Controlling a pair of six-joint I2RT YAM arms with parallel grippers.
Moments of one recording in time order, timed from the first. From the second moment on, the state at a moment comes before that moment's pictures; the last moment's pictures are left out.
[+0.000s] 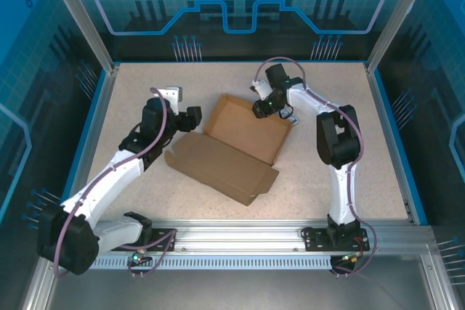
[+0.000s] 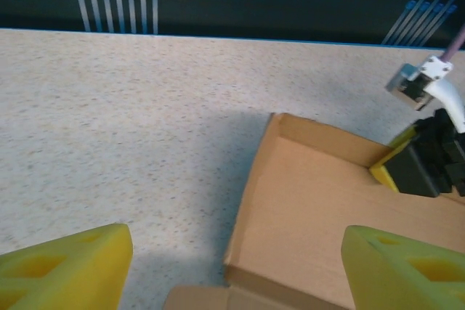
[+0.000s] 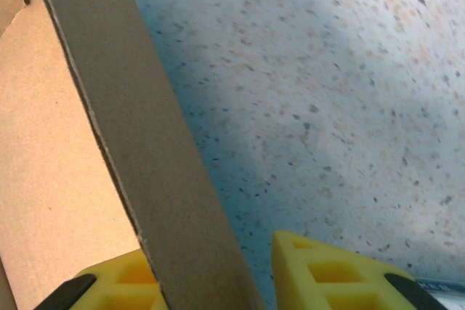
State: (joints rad) left arm -0.31 1.12 0.82 -0.14 -0.08 -0.28; right arm 0.34 2.16 1.72 -0.70 -0.28 -0.15
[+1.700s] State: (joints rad) left arm -0.21 0.97 0.65 -0.25 0.08 -0.63; right arm 0.31 2.20 1.62 -0.46 -0.29 0.15
